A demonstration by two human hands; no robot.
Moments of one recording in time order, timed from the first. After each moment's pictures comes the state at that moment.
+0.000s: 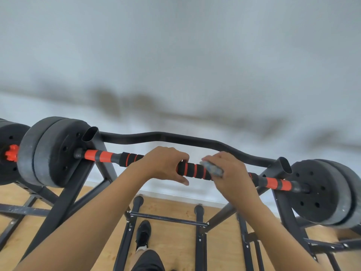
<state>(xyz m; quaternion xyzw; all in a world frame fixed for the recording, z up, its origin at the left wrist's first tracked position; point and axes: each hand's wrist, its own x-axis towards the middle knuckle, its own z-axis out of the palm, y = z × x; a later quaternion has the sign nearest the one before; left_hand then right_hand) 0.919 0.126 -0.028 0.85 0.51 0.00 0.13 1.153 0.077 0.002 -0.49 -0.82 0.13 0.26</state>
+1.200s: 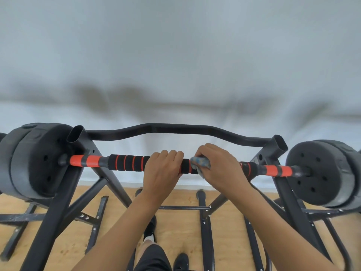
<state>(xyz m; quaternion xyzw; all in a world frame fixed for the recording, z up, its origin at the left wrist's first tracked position) 0.952 0.074 -0.083 0.79 0.56 0.22 -0.16 1.142 0.075 -0.012 -0.53 -0.82 0.13 0.20</state>
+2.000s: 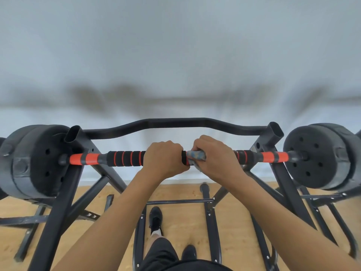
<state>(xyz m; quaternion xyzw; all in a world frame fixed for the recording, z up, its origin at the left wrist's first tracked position) 0.966 0.096 -0.035 0.80 0.60 -0.02 0.00 1.141 0.072 -0.016 -0.54 -0.80 0.14 0.21</state>
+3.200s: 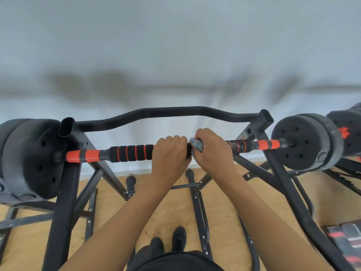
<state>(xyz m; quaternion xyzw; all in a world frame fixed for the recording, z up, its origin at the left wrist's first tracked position) 0.958 0.068 -0.075 0.81 0.54 0.19 -0.10 1.097 0.043 -0.010 -0.66 -0.72 0.07 0.20</state>
